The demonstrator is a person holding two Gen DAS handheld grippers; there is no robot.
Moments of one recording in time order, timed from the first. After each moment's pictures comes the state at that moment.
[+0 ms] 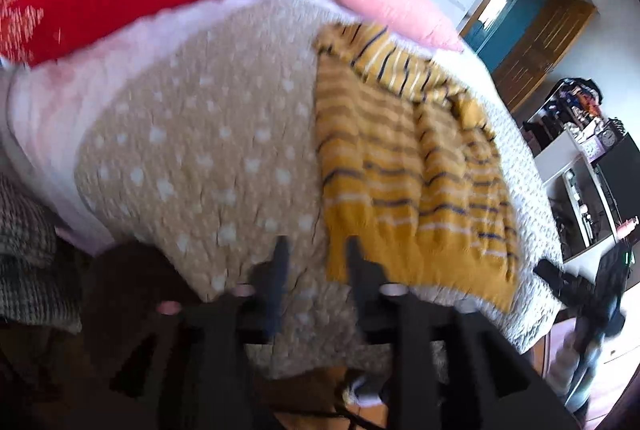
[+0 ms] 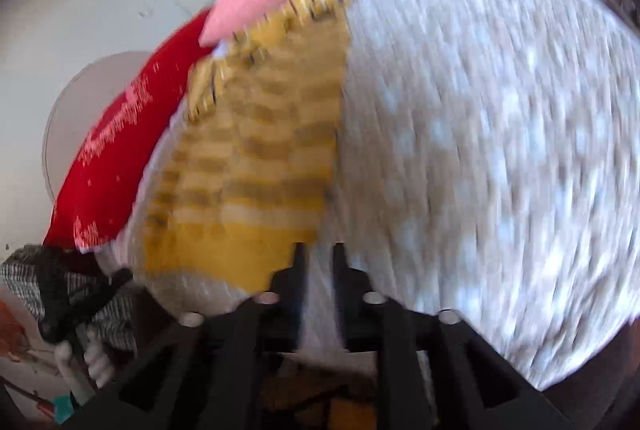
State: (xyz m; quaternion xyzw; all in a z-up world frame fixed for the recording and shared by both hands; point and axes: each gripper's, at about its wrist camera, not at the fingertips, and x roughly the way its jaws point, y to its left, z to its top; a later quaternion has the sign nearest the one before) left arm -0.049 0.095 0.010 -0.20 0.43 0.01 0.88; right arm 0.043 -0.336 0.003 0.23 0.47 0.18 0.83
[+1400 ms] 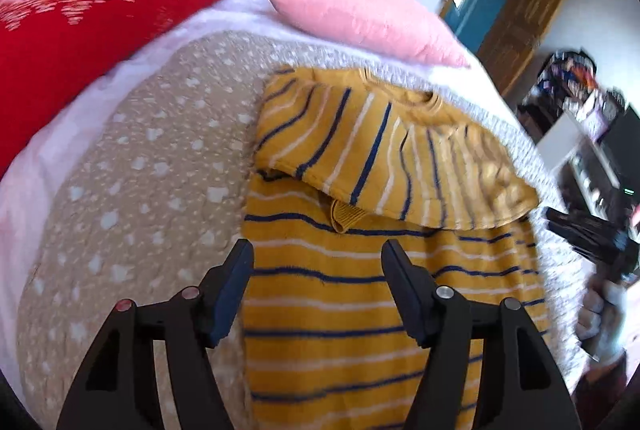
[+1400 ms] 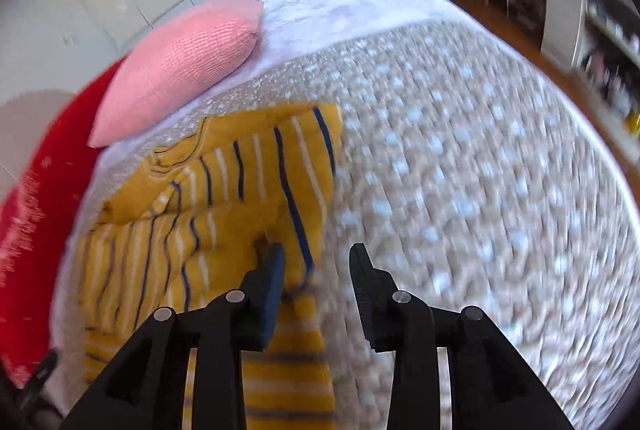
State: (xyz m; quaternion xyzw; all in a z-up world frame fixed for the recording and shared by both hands) left arm 0.208 0.090 -0.010 -0.11 0.45 -0.03 0.89; right arm 0.294 -0.354 0.007 0.19 0.48 0.04 0.86
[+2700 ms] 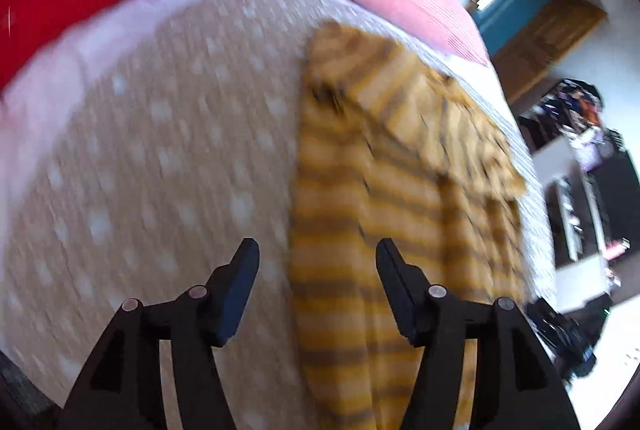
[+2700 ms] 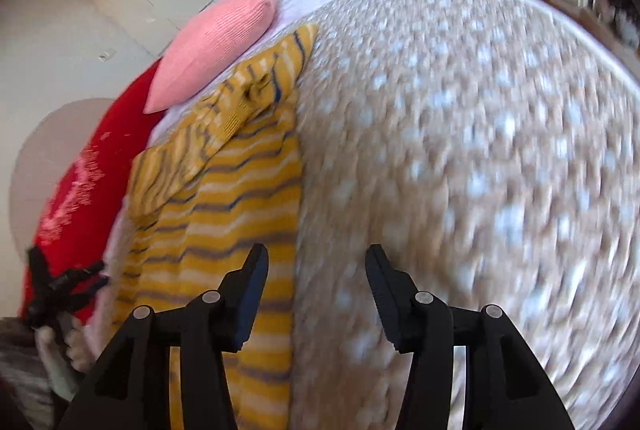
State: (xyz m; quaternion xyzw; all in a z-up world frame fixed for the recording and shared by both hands) left arm 0.123 0.129 -0.017 -0.23 0.49 -0.04 0.84; right arm 0.117 -0.368 -0.015 0.27 0.47 0.13 0.83
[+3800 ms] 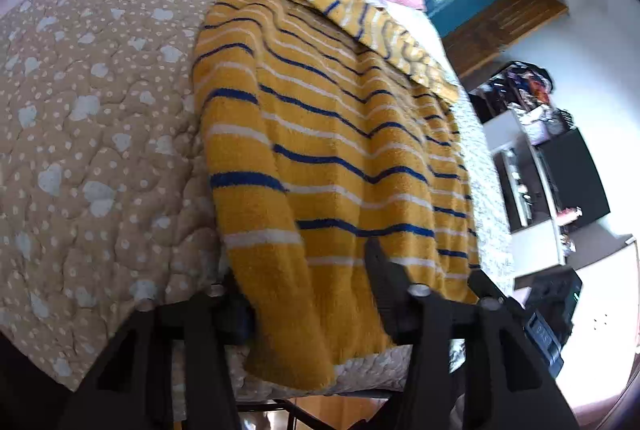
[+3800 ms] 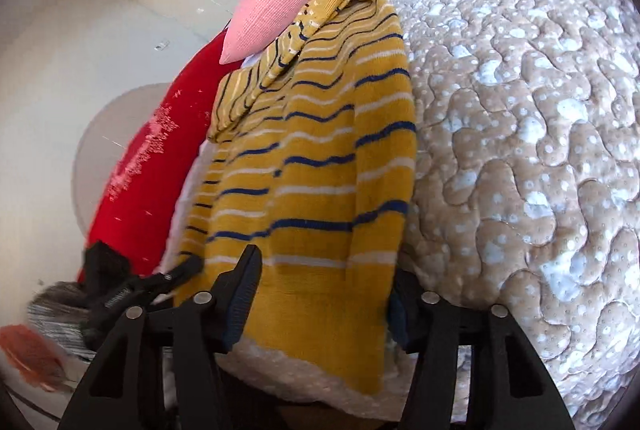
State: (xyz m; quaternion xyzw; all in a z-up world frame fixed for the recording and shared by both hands) left arm 0.030 0.057 -0.056 -0.27 0.50 -0.11 0.82; right arm 0.006 -0.291 -0.033 0.31 0.45 0.20 0.81
